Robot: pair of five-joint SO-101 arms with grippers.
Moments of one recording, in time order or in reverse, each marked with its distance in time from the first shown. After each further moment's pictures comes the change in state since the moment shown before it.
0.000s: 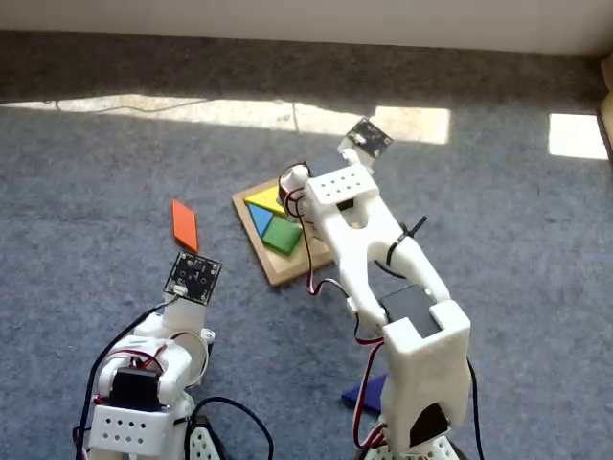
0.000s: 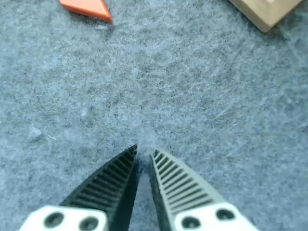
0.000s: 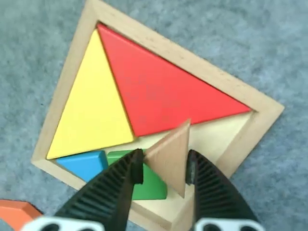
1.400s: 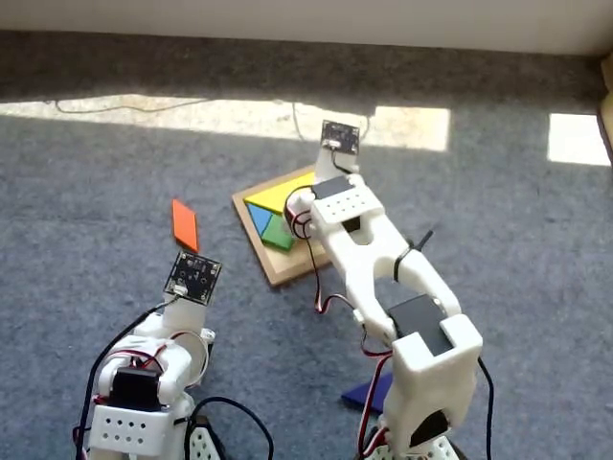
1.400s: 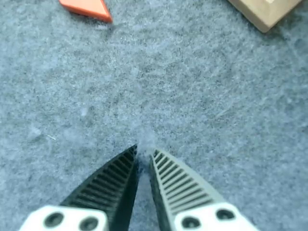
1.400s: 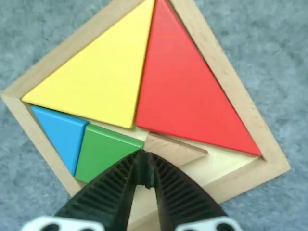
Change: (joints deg) left arm 0.0 0.0 0.0 0.0 0.0; right arm 0.0 -5.5 15.6 -15.7 28.6
